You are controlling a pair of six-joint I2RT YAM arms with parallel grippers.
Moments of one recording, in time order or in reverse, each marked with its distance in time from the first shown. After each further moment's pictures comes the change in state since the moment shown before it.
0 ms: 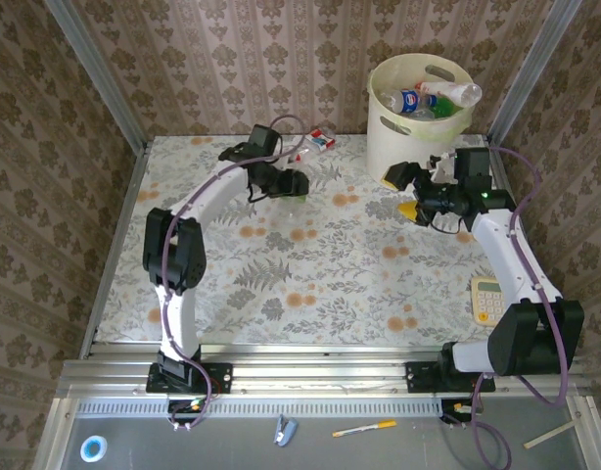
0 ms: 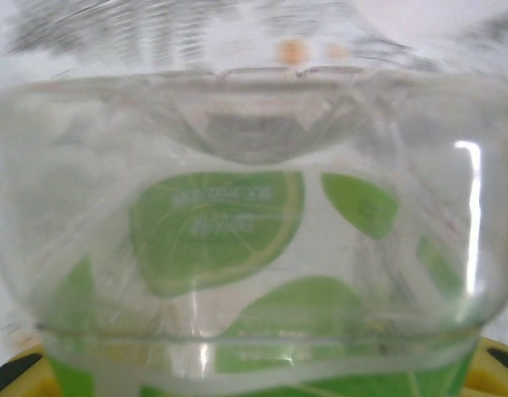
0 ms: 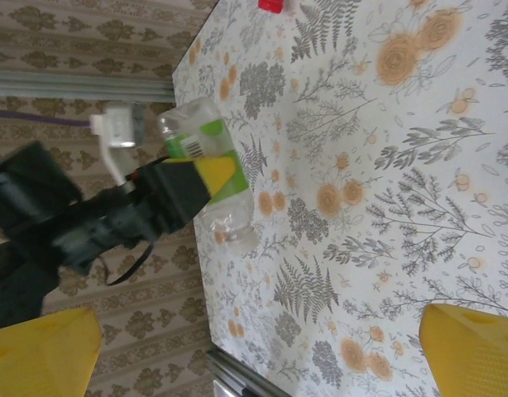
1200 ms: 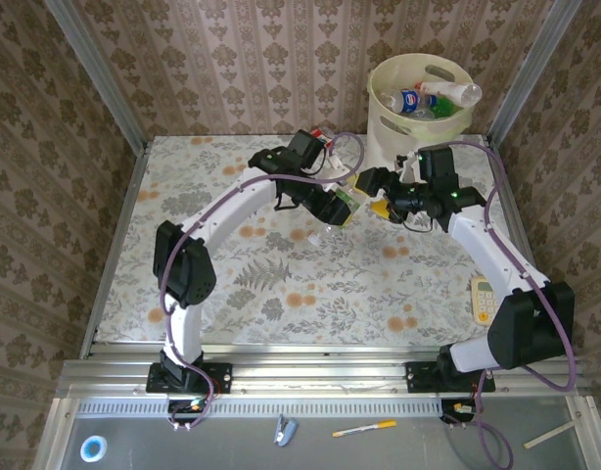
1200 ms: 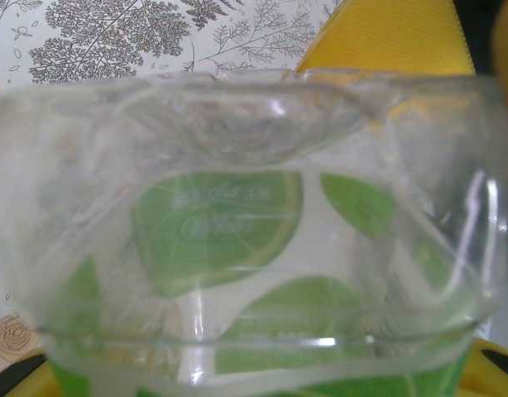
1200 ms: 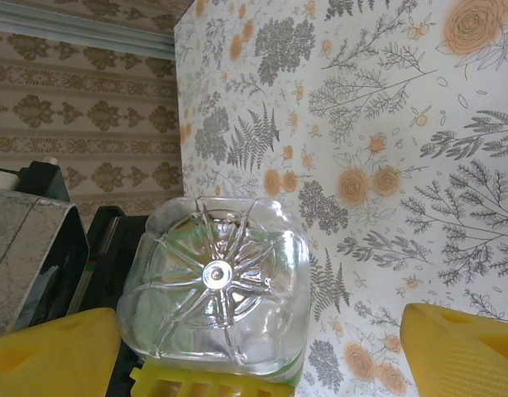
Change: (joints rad) left arm -0.224 -0.020 0.127 -0.216 0.164 0.372; right arm 0.186 0.064 0.010 0.103 0.092 0.026
